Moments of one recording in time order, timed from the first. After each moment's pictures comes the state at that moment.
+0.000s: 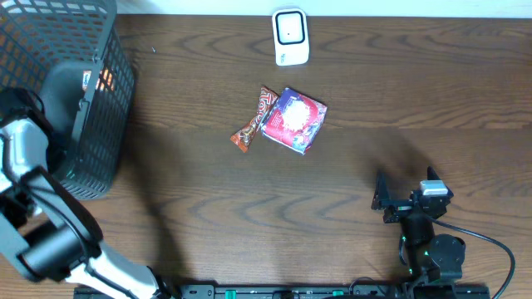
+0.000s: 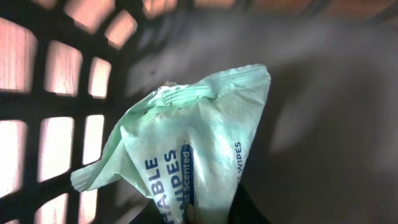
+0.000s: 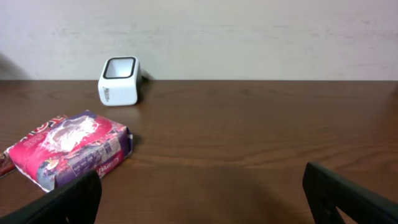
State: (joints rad) left arm 0.61 1.86 1.35 -0.77 -0.34 -0.91; right arm 0.04 0.01 0.01 -0.07 -0.03 0.02
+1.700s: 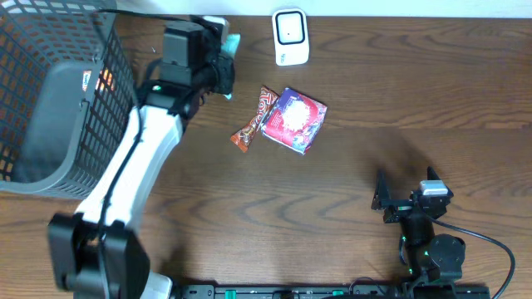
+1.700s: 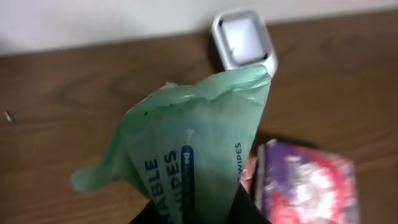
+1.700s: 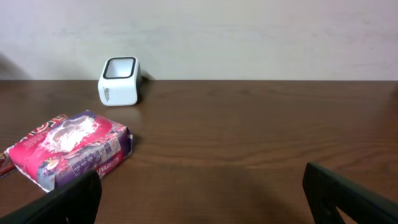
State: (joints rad) left arm -0.23 1.67 1.38 -0.41 0.14 -0.06; right arm 0.04 0.01 0.01 -0.07 -0.03 0.02
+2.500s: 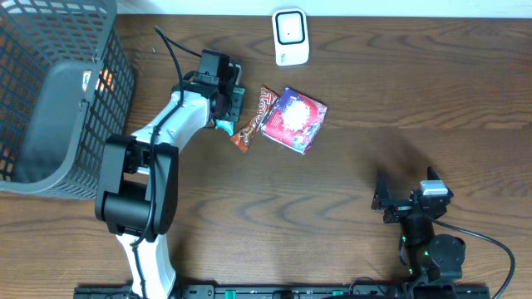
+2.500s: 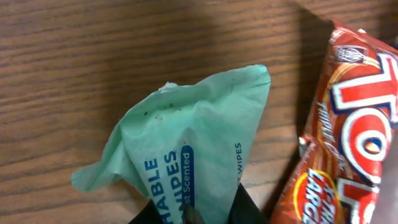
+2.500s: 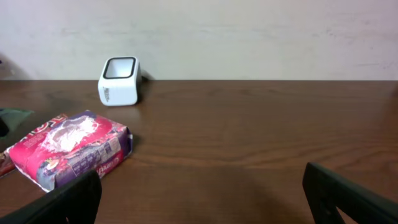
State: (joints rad) left arm -0.25 2.03 1.38 -0.47 0.10 -0.04; right arm 0.04 0.01 0.01 -0.07 -0.03 0.02
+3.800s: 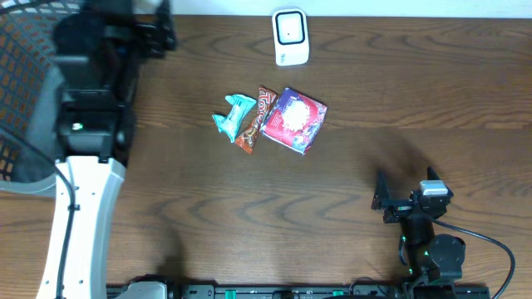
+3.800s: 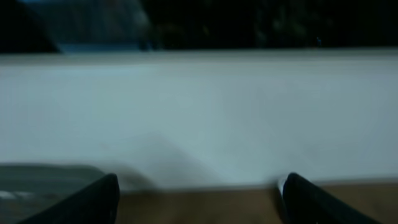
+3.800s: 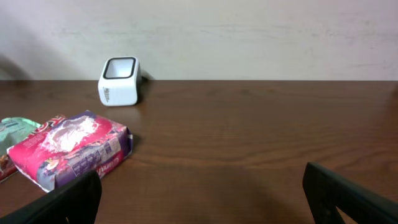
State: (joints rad) left arm 0.01 1.34 1.39 -0.12 0.07 -0.02; right arm 0.04 0.01 0.01 -0.07 -0.03 0.02
